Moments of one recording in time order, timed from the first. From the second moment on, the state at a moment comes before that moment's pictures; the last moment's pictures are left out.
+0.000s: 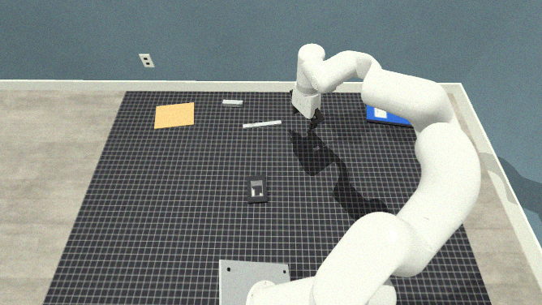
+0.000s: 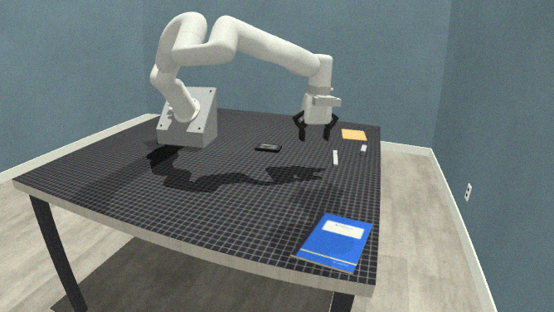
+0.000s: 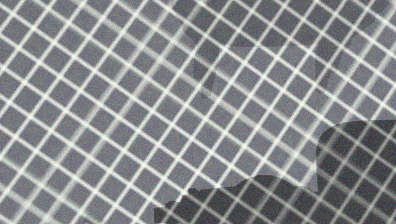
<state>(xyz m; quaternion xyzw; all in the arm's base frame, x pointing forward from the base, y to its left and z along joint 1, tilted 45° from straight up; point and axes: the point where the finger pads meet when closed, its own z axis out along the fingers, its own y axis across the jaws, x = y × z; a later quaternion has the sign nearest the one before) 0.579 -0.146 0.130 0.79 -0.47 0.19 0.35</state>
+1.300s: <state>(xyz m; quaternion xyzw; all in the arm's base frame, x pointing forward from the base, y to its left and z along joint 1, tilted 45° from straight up) 0.367 -0.049 -0.044 0.92 -0.02 0.01 0.39</state>
